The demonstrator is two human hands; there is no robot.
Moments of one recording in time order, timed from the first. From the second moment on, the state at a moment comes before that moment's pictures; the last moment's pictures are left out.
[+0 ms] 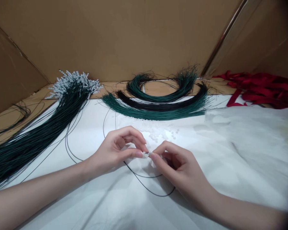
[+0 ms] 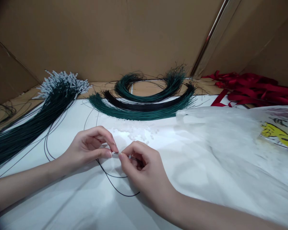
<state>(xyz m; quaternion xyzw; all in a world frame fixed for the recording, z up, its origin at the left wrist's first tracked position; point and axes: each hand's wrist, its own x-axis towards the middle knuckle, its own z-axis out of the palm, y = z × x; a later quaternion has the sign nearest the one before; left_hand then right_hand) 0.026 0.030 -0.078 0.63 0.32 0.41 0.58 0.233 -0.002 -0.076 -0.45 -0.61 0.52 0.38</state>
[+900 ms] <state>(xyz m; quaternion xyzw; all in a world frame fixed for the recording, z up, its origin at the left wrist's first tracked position) 0.027 0.030 -0.076 0.62 0.33 0.41 0.58 0.231 -0.001 -0.072 -0.46 -0.62 0.51 0.37</state>
